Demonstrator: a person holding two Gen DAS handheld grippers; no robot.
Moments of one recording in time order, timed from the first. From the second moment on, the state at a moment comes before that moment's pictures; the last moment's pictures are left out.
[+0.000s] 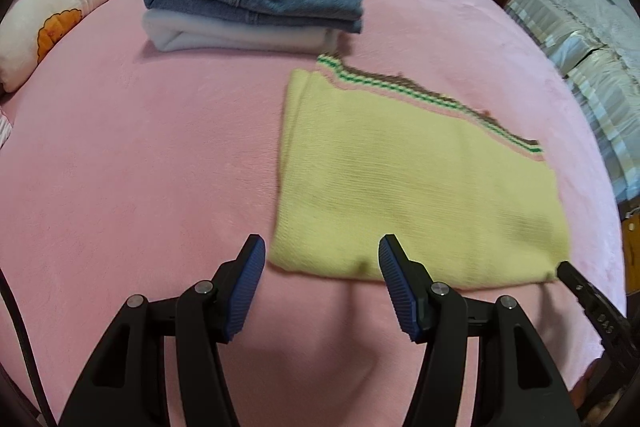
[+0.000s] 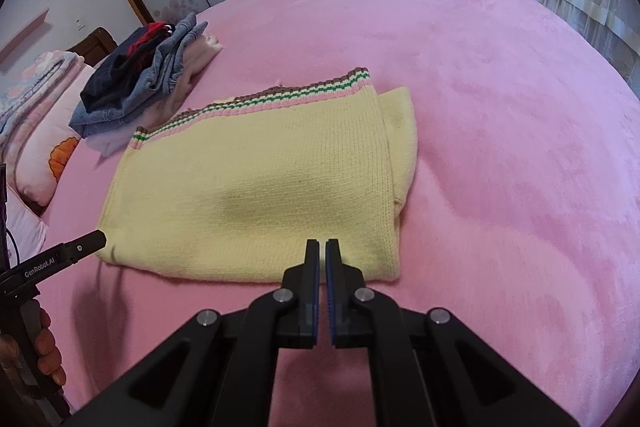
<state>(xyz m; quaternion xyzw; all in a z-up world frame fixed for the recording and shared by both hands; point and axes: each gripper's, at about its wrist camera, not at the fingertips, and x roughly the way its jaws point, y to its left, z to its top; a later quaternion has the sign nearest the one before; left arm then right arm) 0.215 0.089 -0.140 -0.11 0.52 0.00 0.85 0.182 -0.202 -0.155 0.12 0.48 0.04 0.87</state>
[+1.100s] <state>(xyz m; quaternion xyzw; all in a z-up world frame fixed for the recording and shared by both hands) 0.177 0.096 -0.203 -0.40 0.49 -0.13 0.77 0.153 -0.136 -0.133 0.04 0.44 0.09 0.89</state>
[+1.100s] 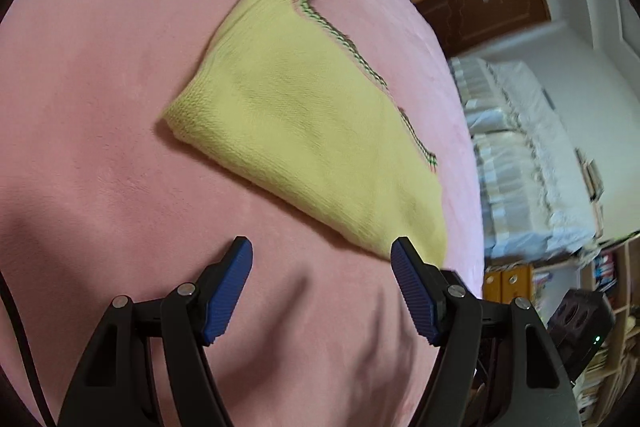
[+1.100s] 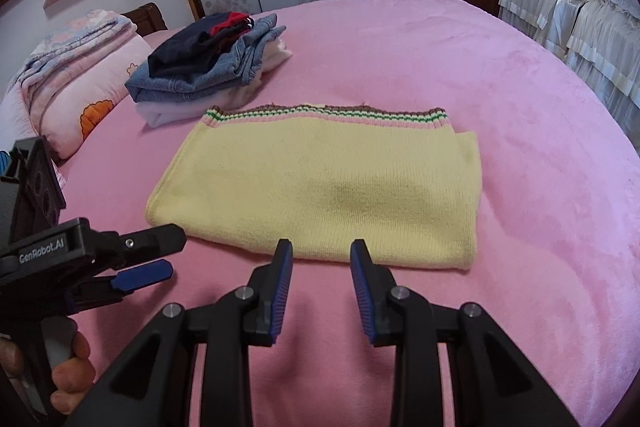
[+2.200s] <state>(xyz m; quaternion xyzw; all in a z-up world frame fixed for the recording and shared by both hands) 0.238 0.069 -0.153 -0.23 0.36 -0.08 0.90 0.235 -0.093 -0.182 -0.05 0.43 0.09 0.90</state>
